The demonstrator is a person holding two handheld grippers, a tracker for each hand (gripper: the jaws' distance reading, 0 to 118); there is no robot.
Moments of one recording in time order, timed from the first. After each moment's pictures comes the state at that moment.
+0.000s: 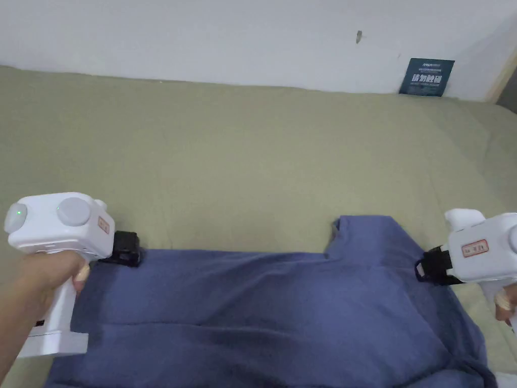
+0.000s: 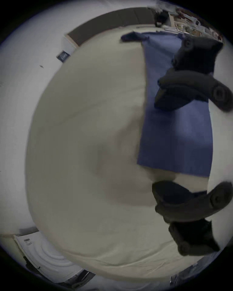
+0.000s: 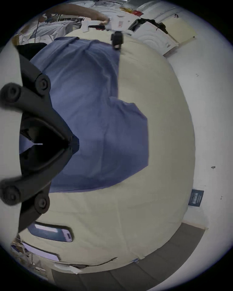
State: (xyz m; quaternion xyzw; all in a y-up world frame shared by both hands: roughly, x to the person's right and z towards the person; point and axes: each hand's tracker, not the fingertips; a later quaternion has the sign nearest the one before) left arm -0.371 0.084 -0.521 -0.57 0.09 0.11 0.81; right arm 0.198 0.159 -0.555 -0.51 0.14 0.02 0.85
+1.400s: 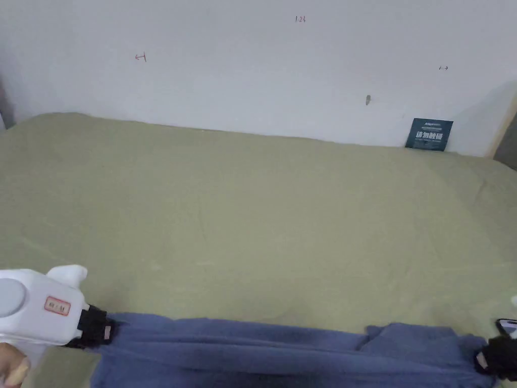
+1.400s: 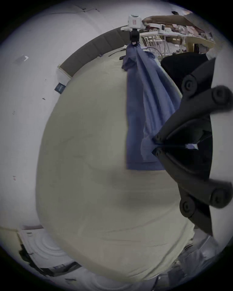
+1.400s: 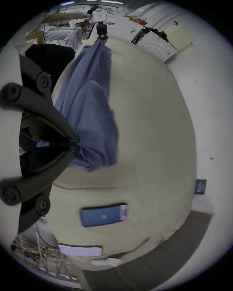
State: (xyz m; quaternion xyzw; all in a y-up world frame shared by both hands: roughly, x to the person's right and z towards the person) left arm -0.361 0.148 -0.226 -0.52 -0.01 0.16 0.84; right arm 0.290 0.175 -0.347 -0.55 0.14 -0.01 0.82
